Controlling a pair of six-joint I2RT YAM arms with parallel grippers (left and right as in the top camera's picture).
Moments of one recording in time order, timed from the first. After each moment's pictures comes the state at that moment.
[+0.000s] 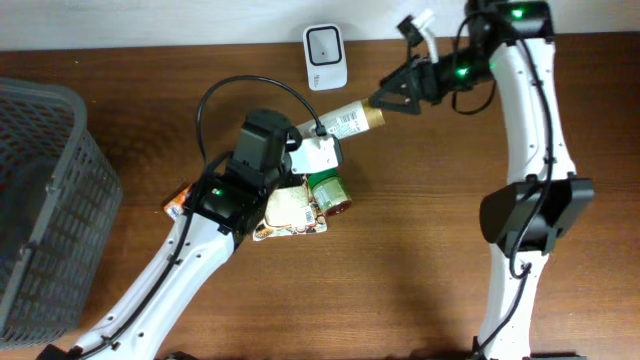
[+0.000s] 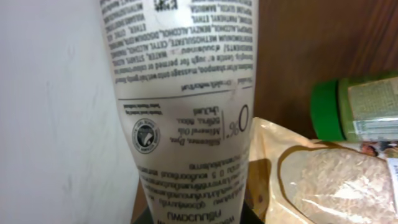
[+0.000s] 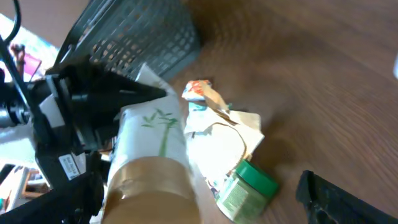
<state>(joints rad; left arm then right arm) -0.48 1.42 1.16 -0.37 -0.10 1.02 0.05 2.32 2.52 -1.69 -1.13 -0.74</state>
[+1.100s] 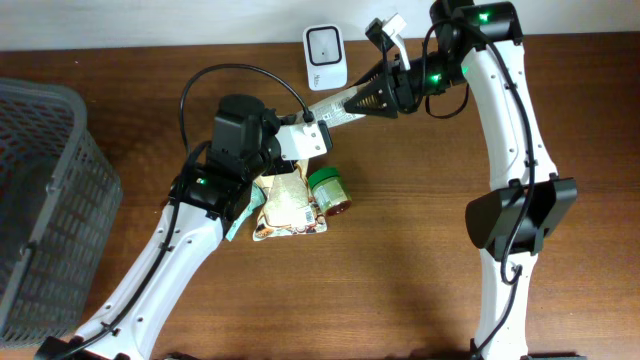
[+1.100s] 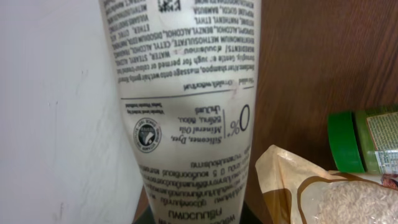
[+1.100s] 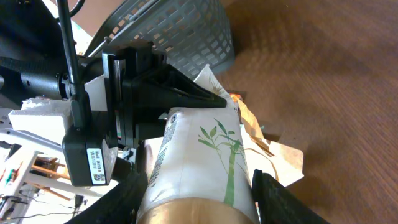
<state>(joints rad) -0.38 1.45 1.16 -0.27 0.12 1.03 0.13 2.31 2.52 -1.69 -1.21 -0.82</state>
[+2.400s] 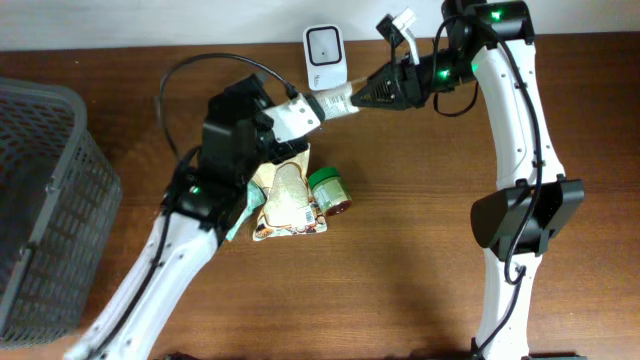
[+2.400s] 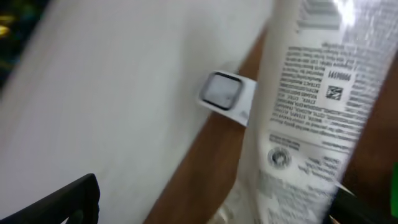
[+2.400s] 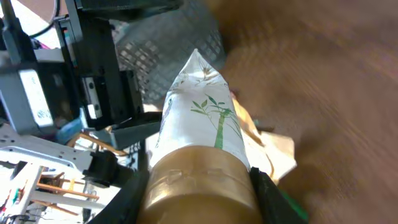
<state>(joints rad) -0.39 1.38 1.16 -0.13 -0.05 0.82 0.10 2.31 2.52 -1.67 -1.22 -0.75</state>
